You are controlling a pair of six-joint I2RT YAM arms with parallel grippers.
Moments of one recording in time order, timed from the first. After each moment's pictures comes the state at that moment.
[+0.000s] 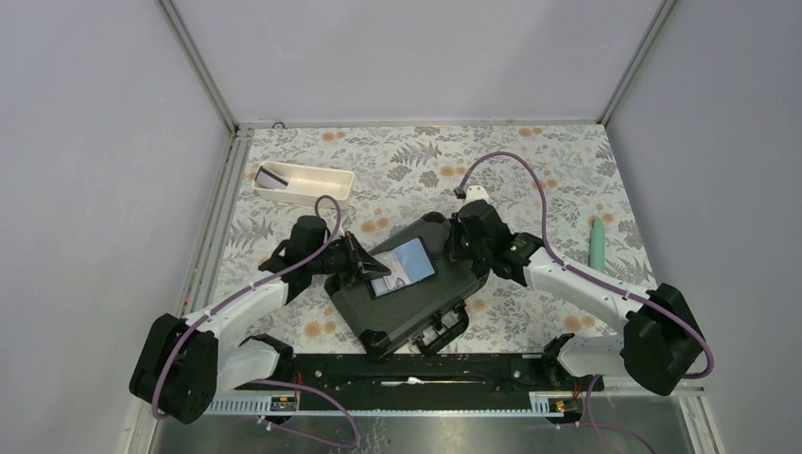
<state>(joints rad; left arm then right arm) -0.43 1.11 0.48 0.00 0.67 -1.13 0.73 1.29 0.82 -0.26 0.14 0.50</state>
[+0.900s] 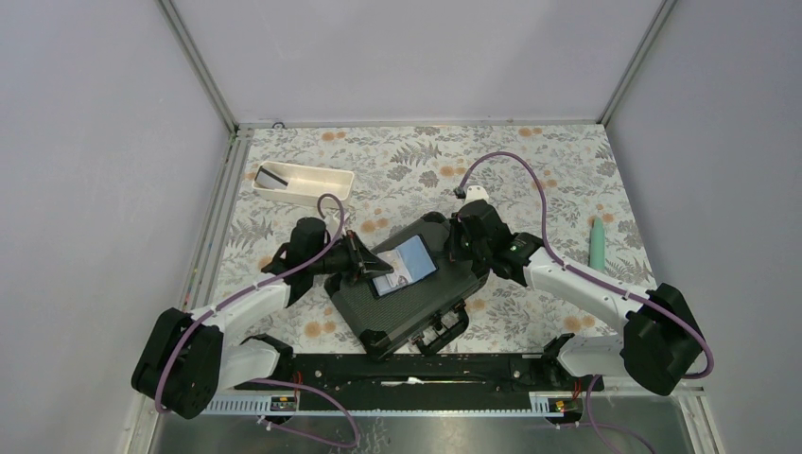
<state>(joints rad) -0.43 1.15 0.45 0.16 0.70 -1.12 0.73 1.29 0.82 -0.26 0.14 0.50</state>
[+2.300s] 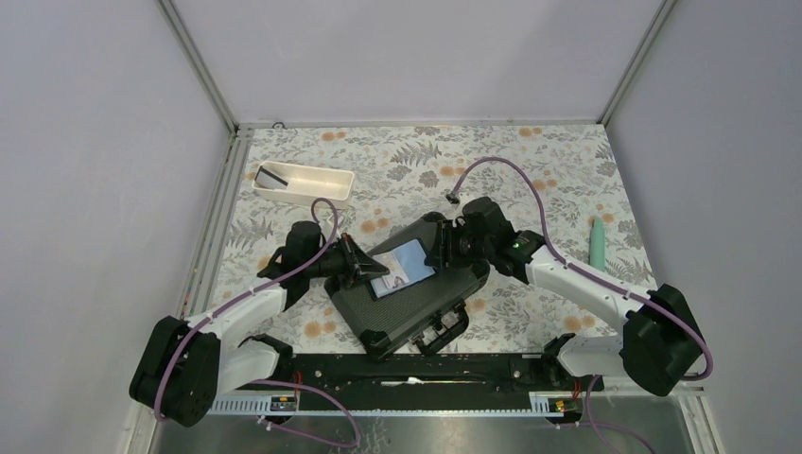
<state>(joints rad) -0.40 1.11 0.41 0.15 0.70 -1.16 0.70 1.28 0.83 -0.27 -0.23 0.56</state>
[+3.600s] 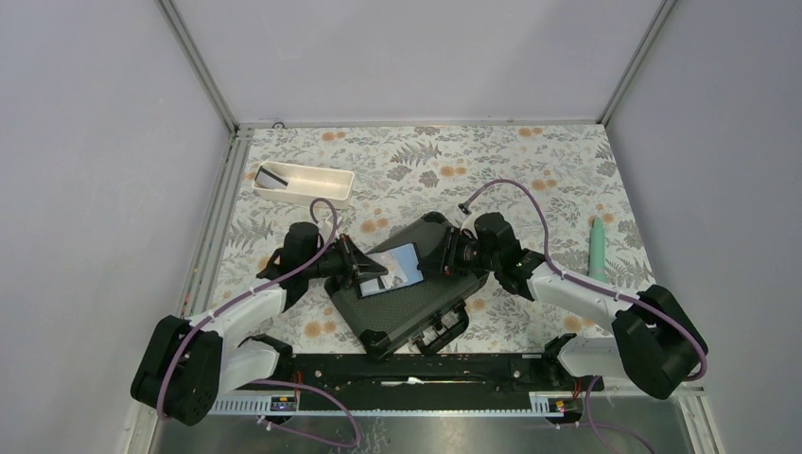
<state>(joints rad) -0.38 1.11 0.39 0.18 0.72 -1.14 0.66 1.27 0.58 0.14 -0.42 0.94</state>
